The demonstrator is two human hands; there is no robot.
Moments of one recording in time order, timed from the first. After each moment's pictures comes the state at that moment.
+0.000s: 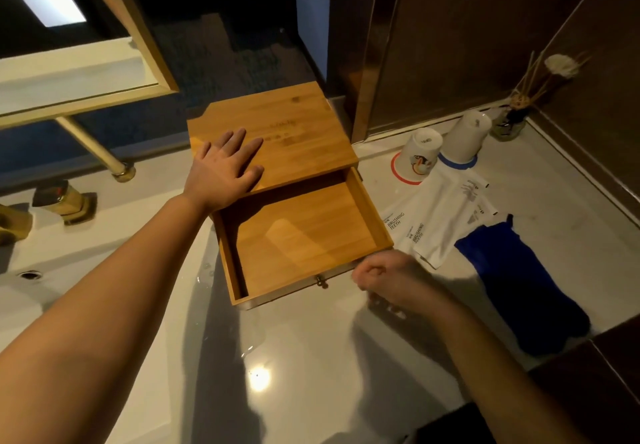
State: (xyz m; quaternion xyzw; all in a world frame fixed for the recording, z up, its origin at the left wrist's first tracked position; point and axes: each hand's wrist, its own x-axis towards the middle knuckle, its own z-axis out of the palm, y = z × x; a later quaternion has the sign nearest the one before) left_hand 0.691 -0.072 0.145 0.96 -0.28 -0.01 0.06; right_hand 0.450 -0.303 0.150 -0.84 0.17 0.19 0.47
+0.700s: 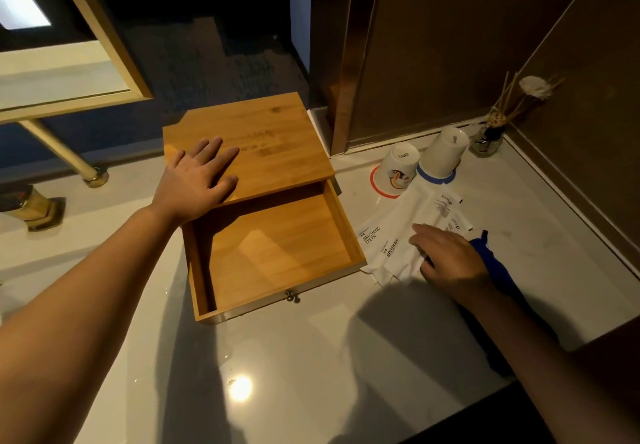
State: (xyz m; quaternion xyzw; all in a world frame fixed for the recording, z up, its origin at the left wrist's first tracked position) left_hand 0.692 -0.074 0.142 0.96 -0.27 -0.01 0.07; right_hand 0.448 -0.437 0.125 -0.99 0.03 0.02 0.11
